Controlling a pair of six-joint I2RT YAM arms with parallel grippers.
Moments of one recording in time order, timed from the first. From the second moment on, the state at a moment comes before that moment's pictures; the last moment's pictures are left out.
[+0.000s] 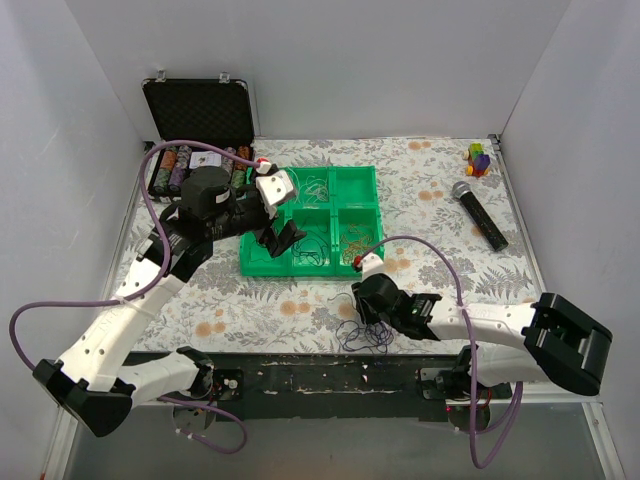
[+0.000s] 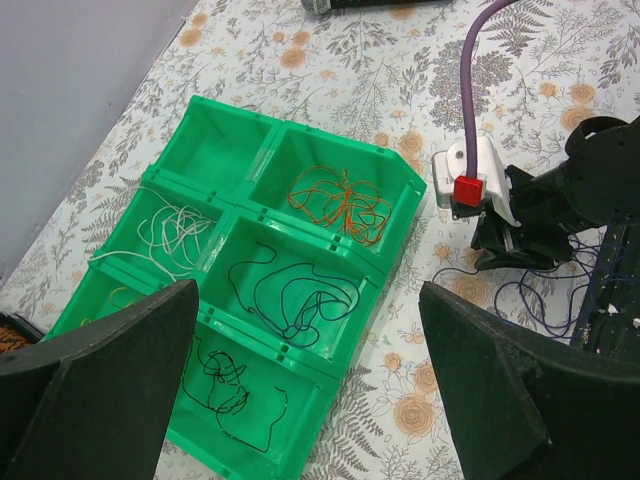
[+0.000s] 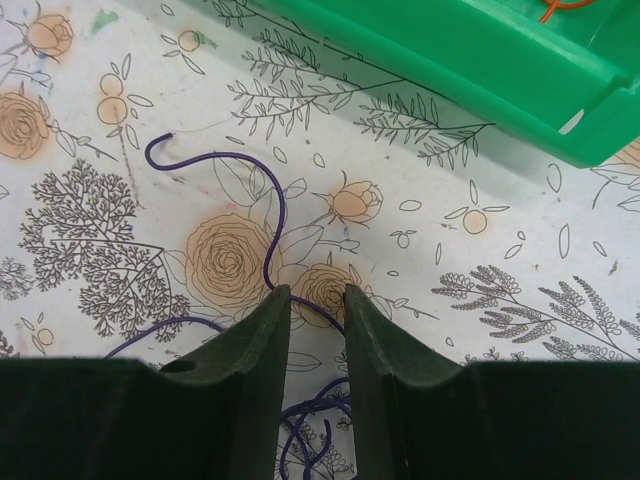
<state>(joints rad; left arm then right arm) -0.56 1.09 1.27 -0.53 0.46 0.37 1.07 1.23 0.47 -0.05 0.33 0.46</state>
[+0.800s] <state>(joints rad) -0.56 1.09 1.27 -0.53 0.46 0.38 1.05 1.11 0.44 -0.02 0.28 0.45</state>
